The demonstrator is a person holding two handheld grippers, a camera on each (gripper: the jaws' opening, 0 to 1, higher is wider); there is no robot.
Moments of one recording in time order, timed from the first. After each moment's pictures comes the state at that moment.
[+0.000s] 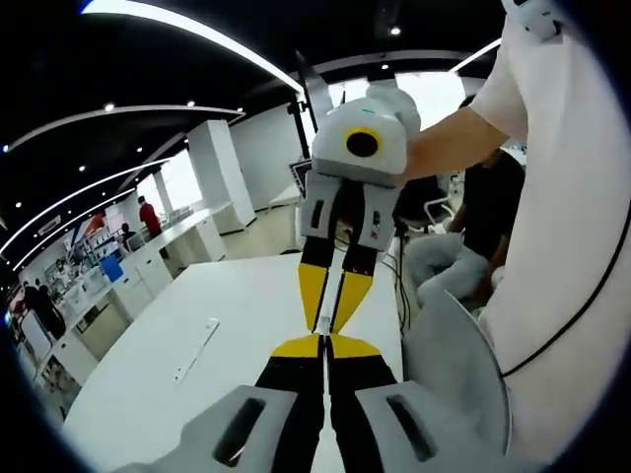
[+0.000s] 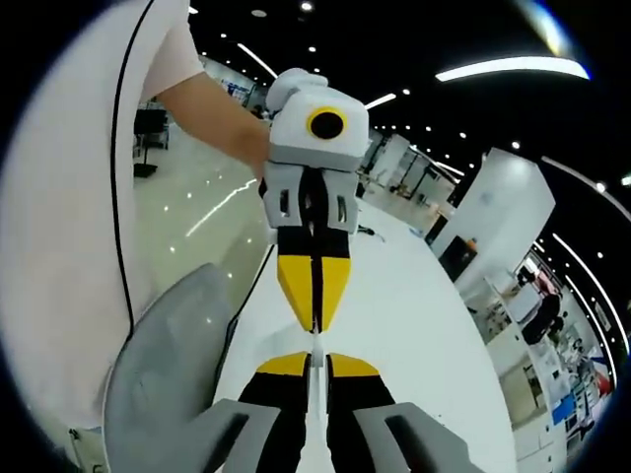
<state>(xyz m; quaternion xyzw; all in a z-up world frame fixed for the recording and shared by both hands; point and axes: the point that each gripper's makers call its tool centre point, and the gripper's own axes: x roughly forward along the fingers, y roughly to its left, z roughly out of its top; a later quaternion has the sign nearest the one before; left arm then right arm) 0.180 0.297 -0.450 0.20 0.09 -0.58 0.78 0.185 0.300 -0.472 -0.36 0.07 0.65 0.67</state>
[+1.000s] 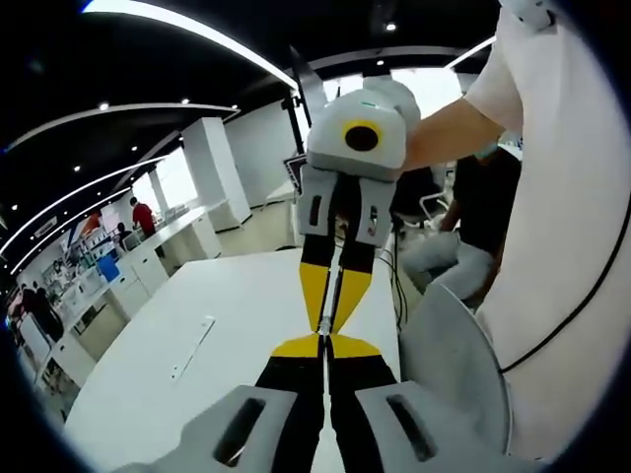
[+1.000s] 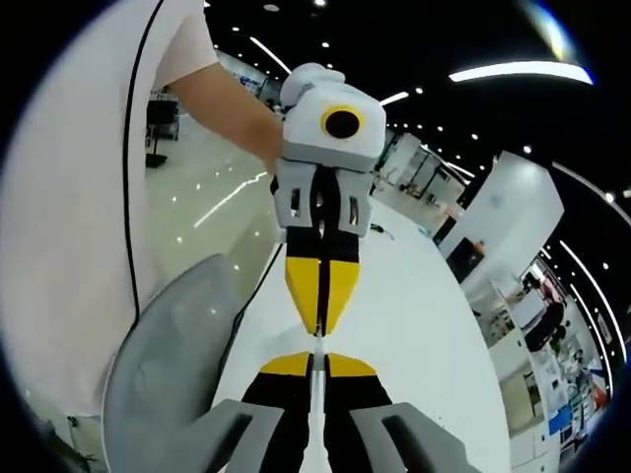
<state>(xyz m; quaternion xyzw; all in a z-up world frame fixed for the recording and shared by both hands) 0.177 0.295 -0.459 0.21 0.09 -0.59 0.77 0.179 0.300 -0.479 -0.38 0.07 0.65 0.65</state>
